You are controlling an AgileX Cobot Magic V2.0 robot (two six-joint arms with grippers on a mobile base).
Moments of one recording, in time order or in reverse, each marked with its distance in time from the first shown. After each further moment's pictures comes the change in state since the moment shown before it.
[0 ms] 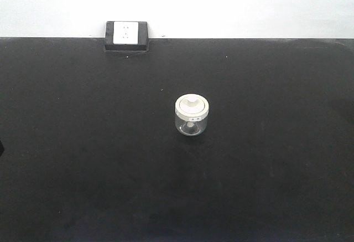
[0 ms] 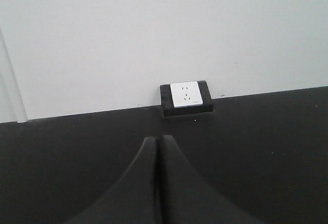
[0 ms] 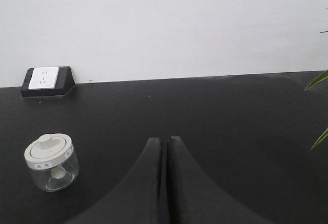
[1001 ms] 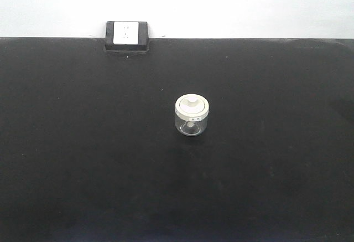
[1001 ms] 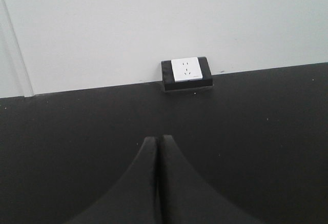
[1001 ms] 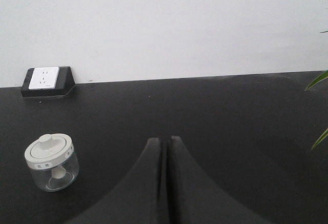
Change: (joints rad) left arm 0.000 -0.285 0.187 0.000 0.144 0.000; right arm 0.000 0.000 0.000 0.000 0.000 0.000
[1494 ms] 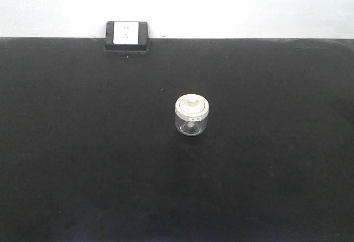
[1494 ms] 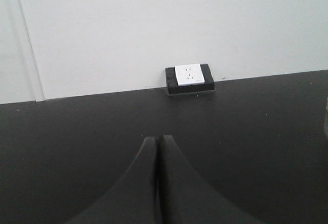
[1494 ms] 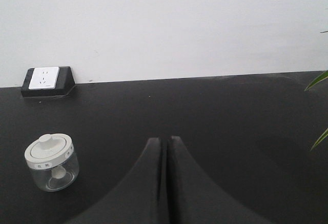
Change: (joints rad) left arm 0.000 -0.463 0.183 0.000 0.204 0.000; right arm 0.000 0.000 0.000 0.000 0.000 0.000
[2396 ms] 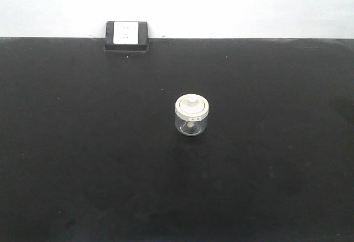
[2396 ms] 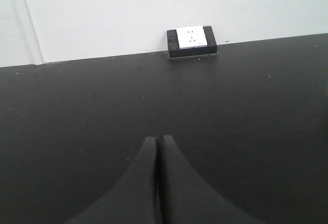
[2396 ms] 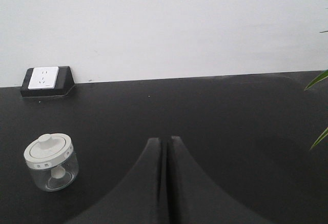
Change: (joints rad) left arm 0.000 -0.030 0.000 0.000 0.142 0.000; right arm 0.000 0.000 0.000 0.000 0.002 0.000
